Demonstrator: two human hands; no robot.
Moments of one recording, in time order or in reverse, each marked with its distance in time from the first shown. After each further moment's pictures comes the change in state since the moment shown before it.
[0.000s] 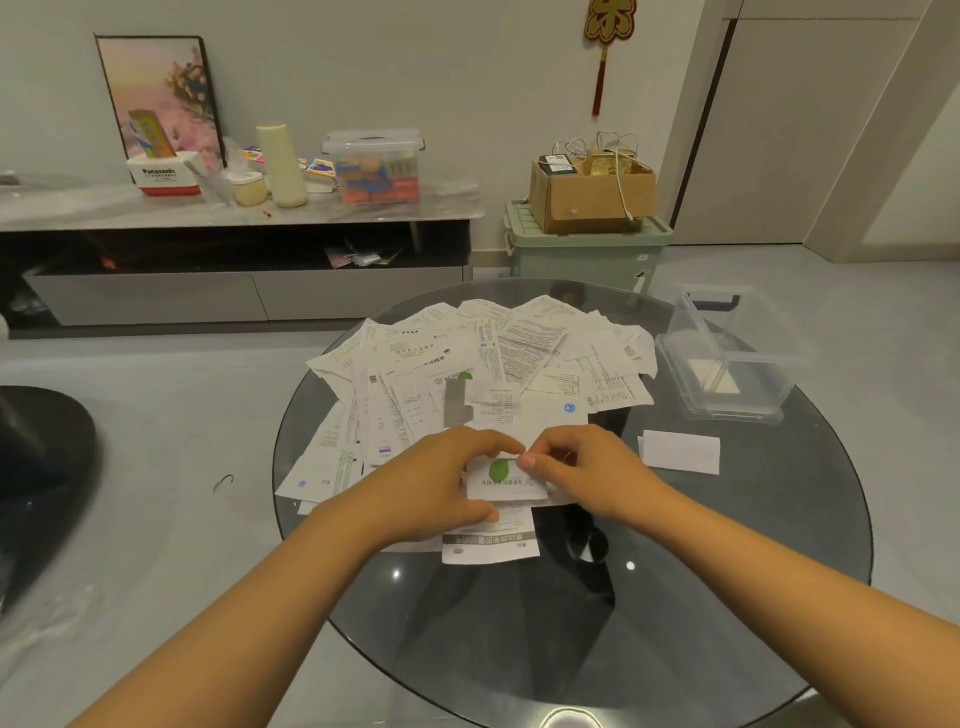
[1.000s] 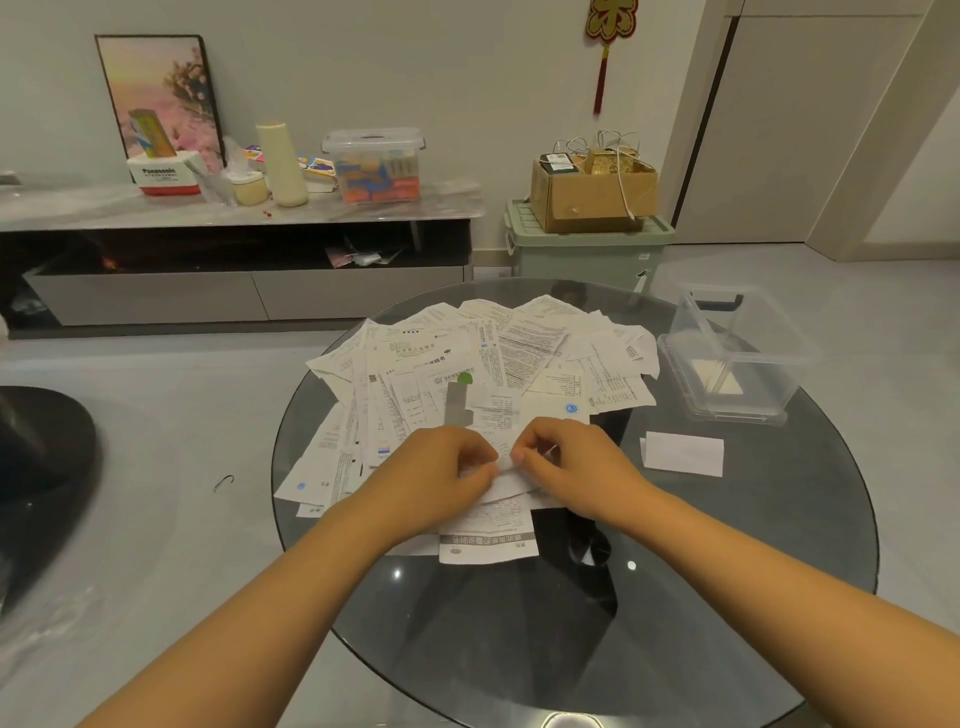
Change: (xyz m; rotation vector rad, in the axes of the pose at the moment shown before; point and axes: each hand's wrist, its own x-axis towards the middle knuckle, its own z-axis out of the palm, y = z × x) left_hand 0.010 -0.009 0.007 -0.032 0.167 -0.084; right_hand 0.009 -0.006 0.008 -0.079 0.050 -0.073
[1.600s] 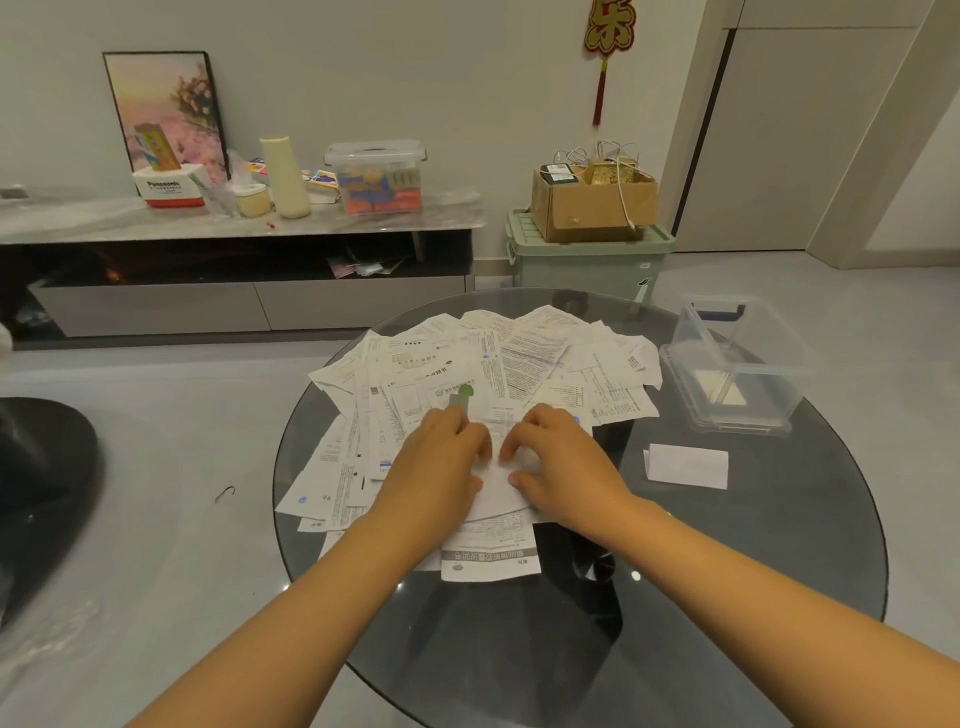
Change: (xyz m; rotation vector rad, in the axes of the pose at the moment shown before) left_hand 0.013 -0.005 0.012 0.313 0.210 0.079; right_hand 0.012 -0.004 0.011 -0.227 0.076 -0.121
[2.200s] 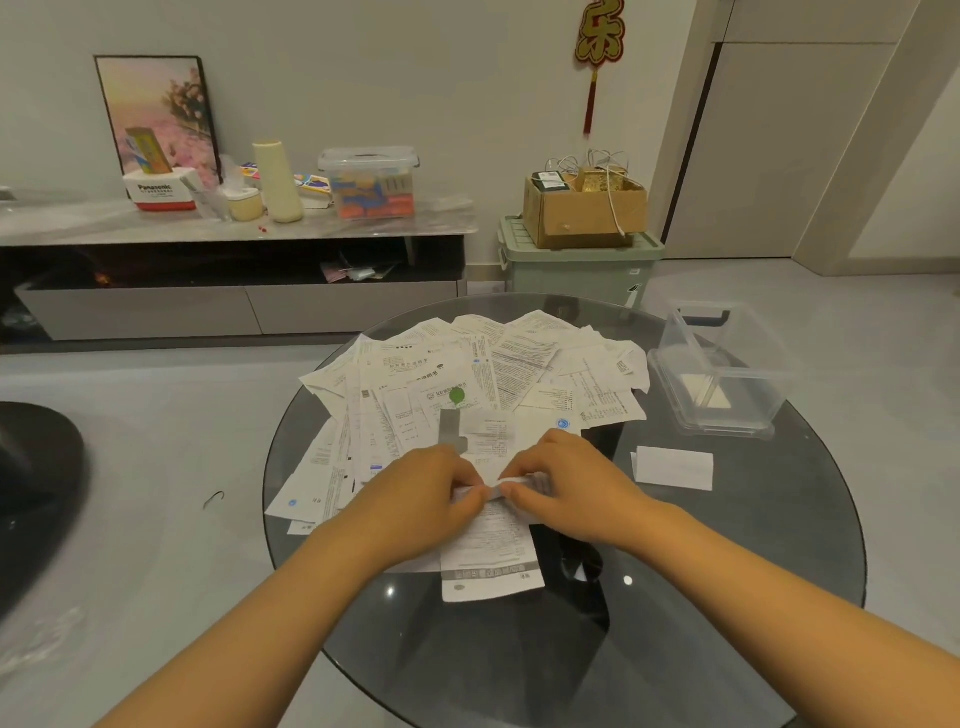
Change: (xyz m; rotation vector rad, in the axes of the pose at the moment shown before) left_hand -0.014 0.002 -0.019 -0.182 -0.233 -0.030; right_hand -0.014 0.011 -0.014 0.012 -0.137 -0.069
